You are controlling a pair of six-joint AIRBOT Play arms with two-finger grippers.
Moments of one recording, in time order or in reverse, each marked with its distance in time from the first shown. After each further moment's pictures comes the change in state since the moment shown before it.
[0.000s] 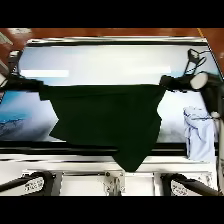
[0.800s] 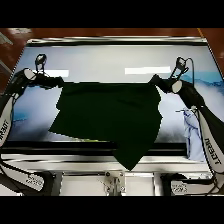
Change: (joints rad) left arm -0.012 -0.378 0.225 -0.141 0.017 -0.025; right arm 0.012 -0.167 -0.018 0.063 -0.229 0.038
